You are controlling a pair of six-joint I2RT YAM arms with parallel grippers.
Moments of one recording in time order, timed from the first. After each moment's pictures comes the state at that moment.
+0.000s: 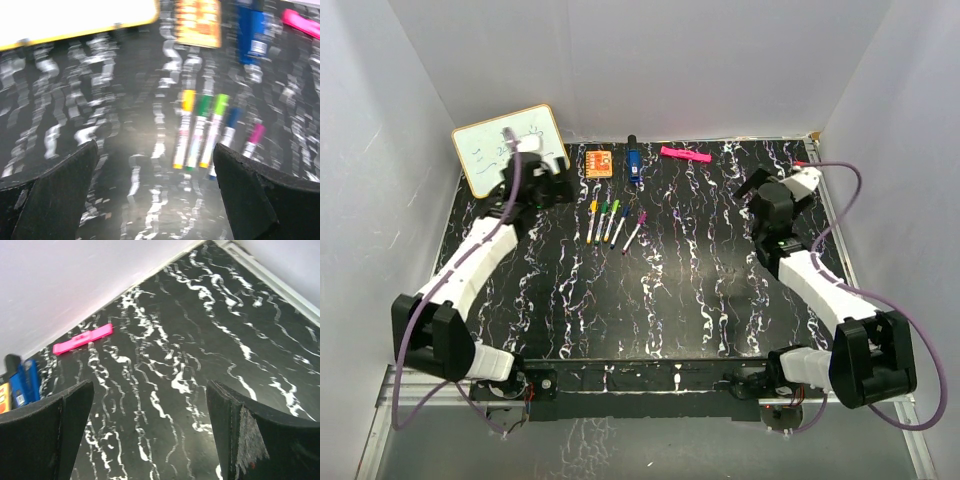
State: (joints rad) left arm -0.34 1.42 1.19 -0.32 -0.21 -0.31; right arm 0.26 1.24 0.77 0.24 0.54 0.48
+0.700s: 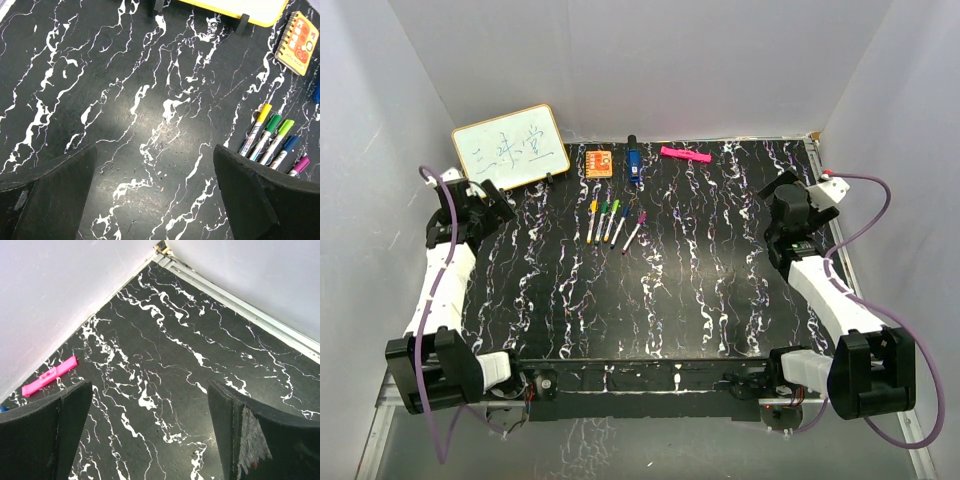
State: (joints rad) left arm 0.17 1.23 0.98 -0.46 -0.07 -0.43; right arm 0.11 1.16 0.74 0.14 0.68 0.58
